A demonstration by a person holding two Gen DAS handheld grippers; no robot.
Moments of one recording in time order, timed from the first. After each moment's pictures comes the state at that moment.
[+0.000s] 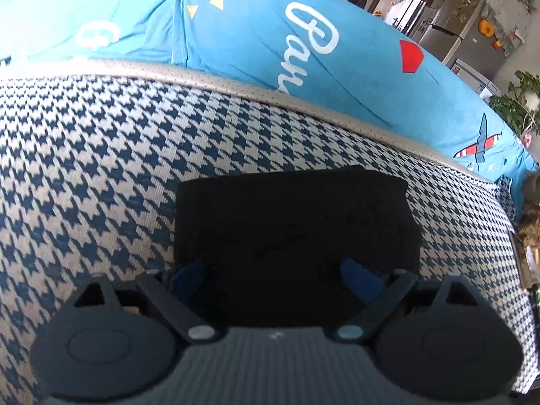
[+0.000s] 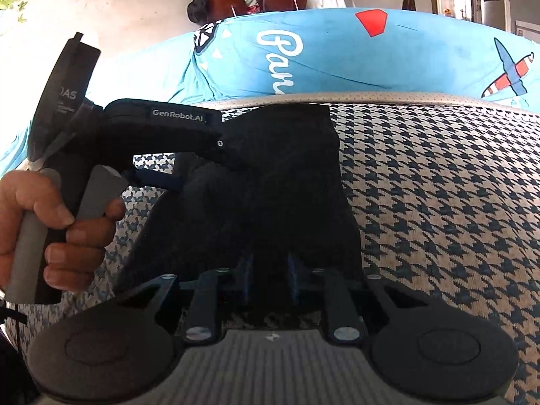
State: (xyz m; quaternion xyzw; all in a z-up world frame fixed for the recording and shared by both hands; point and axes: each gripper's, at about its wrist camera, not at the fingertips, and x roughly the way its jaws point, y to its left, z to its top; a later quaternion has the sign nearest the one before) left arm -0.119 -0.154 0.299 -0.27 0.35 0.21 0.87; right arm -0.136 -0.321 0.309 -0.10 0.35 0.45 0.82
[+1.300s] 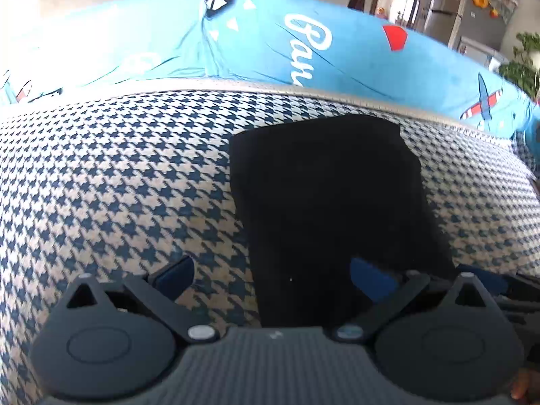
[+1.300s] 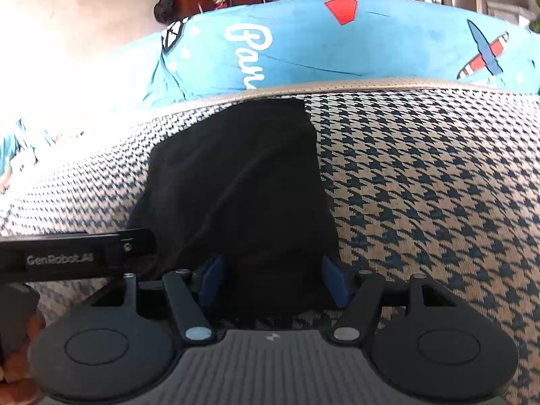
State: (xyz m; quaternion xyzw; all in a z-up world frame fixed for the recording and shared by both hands) left arm -0.204 -0.218 0.307 -0.20 0.36 0.28 0.87; right arm -0.130 -0.323 0.308 -0.07 0.37 0.40 0.84
